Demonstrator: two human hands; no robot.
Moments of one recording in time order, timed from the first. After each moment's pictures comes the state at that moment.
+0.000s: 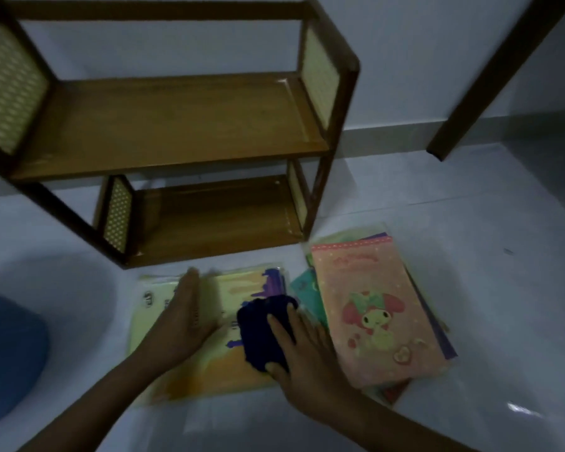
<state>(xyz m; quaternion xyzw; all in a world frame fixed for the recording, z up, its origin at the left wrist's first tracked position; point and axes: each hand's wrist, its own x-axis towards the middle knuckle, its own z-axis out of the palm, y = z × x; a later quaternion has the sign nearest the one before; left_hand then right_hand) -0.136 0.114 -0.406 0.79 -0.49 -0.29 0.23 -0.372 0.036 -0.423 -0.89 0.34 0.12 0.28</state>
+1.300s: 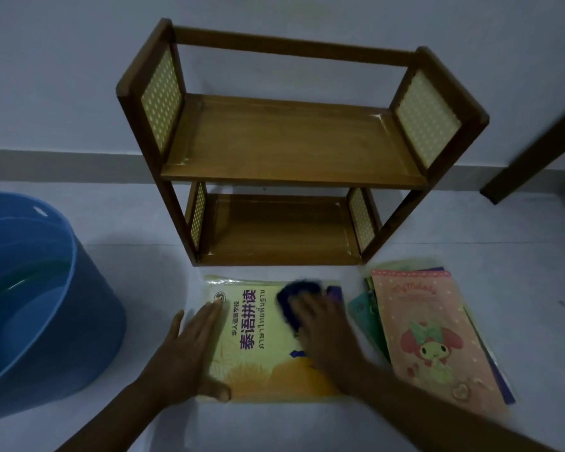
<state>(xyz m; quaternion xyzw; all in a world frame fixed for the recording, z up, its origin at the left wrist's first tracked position) -0.059 0.214 -0.444 0.77 -0.60 -0.22 0.09 -0.261 0.034 -0.436 -0.95 0.28 0.00 0.10</state>
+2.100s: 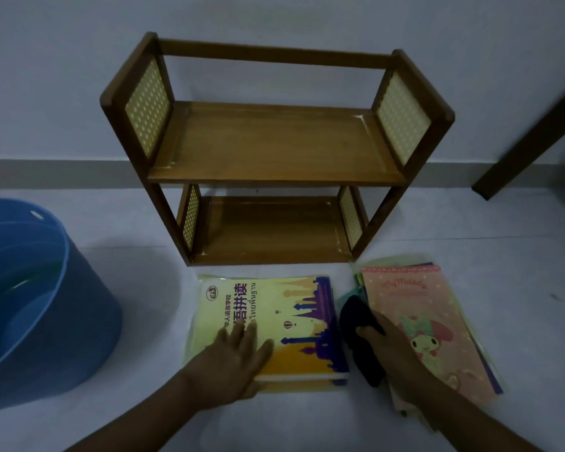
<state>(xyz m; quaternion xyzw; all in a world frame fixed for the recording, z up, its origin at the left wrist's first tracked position) -0.121 0.183 -0.429 0.64 -0.76 -0.05 -0.12 -0.361 -0.002 -0.402 -0.59 0.56 -0.10 0.57</state>
